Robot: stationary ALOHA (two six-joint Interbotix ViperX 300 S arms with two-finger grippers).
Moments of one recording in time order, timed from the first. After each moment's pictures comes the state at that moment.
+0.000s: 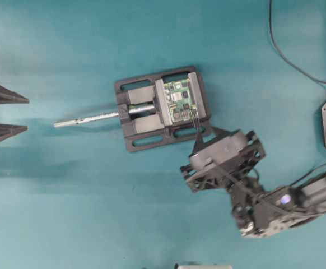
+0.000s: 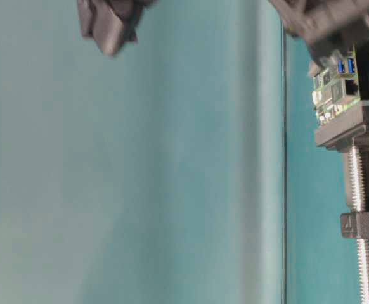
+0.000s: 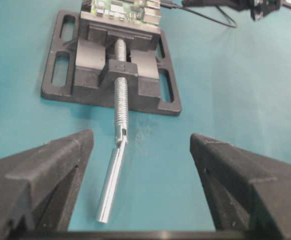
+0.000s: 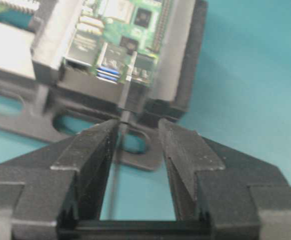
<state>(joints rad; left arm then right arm) 0.03 -1.20 1.62 -0.08 -0.22 -0.18 0.54 0.28 0.46 2.10 -1.43 -1.09</state>
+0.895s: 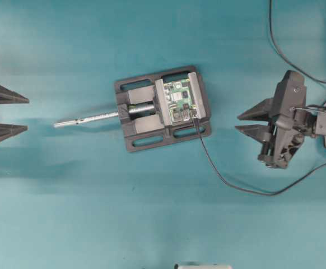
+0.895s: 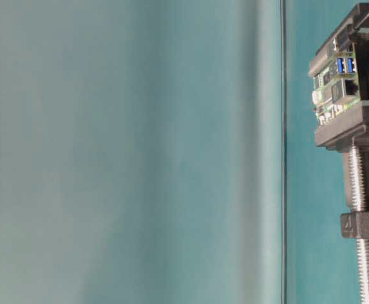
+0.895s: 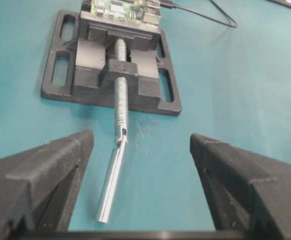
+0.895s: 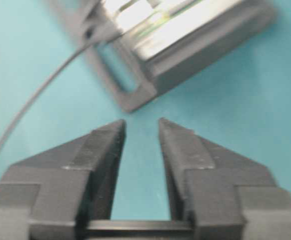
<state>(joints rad) 0.03 -1.20 1.62 -0.08 -0.22 -0.18 0.33 -0.46 1.16 1.52 -0.53 -1.10</state>
